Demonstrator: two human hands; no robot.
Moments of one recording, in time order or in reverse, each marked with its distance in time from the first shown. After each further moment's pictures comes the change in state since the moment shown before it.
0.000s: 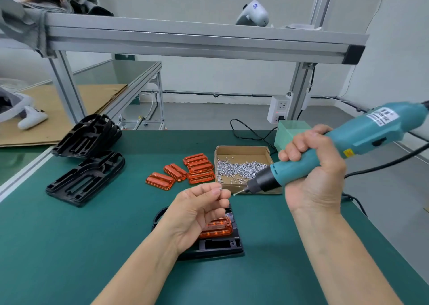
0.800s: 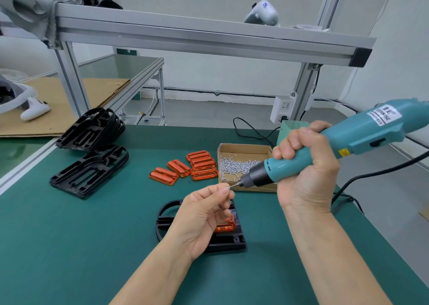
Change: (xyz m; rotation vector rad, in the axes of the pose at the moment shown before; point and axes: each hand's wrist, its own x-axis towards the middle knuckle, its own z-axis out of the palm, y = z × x) left_hand -0.012 -0.014 0.010 -0.043 0.025 0.097; right_hand -0.012 0.010 0.020 -0.025 -0.033 -0.069
